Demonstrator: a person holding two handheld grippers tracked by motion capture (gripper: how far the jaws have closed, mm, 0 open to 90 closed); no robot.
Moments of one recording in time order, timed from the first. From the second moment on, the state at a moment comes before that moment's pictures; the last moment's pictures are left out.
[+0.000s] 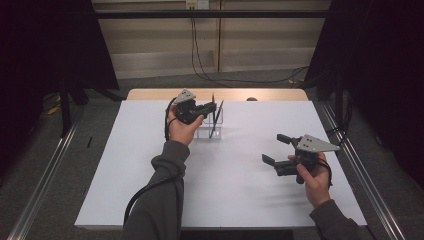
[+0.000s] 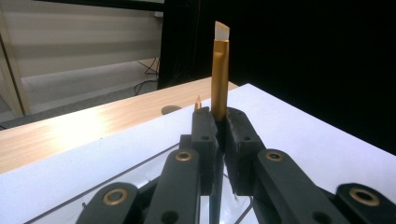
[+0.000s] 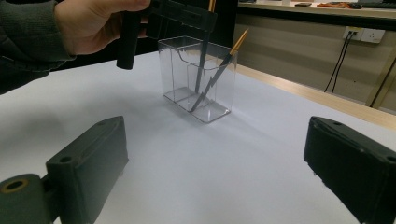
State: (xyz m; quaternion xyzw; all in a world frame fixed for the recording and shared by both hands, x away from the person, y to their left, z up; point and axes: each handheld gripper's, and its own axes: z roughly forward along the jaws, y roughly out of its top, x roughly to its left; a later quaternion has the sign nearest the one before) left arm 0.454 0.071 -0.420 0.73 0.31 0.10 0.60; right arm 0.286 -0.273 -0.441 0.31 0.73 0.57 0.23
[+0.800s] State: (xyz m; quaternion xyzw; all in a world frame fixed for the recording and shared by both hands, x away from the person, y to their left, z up) left arm 0.451 0.071 -0.428 0.73 0.31 0.10 0.60; right arm 0.286 -0.272 -0.442 0.31 0.73 0.57 0.23
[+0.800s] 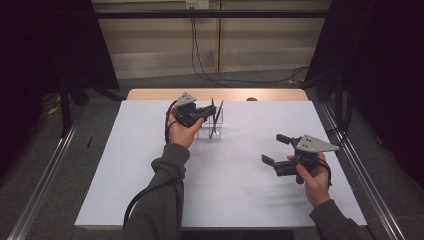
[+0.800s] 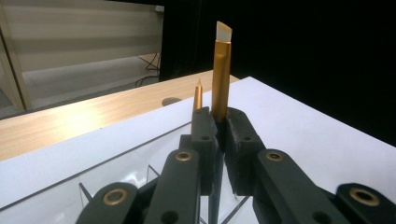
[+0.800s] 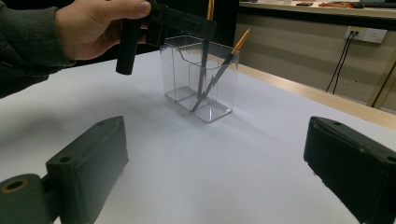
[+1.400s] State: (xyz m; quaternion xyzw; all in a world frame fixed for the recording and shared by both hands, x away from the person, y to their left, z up) left arm 0.450 0.069 -0.430 0.74 0.31 0.10 0.59; right arm 0.287 -0.271 -0.442 0.31 0.73 0.57 0.23
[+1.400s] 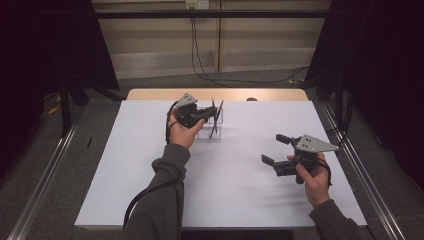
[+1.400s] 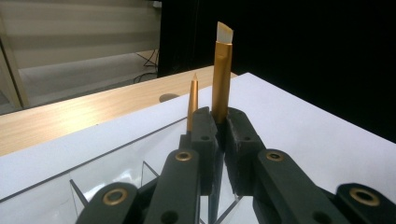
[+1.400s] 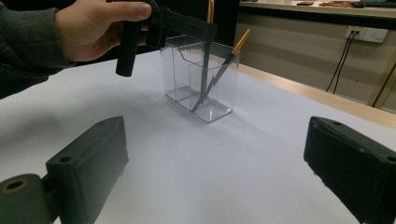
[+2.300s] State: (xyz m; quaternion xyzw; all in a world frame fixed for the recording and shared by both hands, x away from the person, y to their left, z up) left arm 0.449 0.070 -0.431 0.74 0.31 0.11 0.58; right arm 0.287 -0.270 -0.442 0.31 0.73 0.57 0.23
